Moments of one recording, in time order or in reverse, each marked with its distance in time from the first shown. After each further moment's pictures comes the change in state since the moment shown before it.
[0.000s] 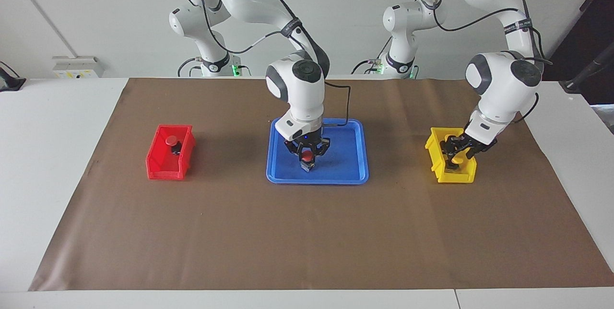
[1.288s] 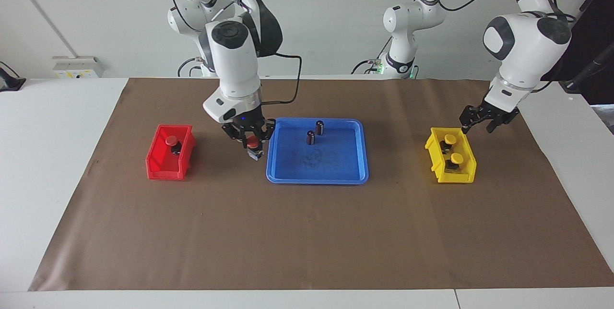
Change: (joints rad) left arm 0.014 -0.141 -0.009 0.015 0.000 -0.159 0.026; right arm -0.155 -0.194 0.001 0.001 0.000 -0.208 -0.222
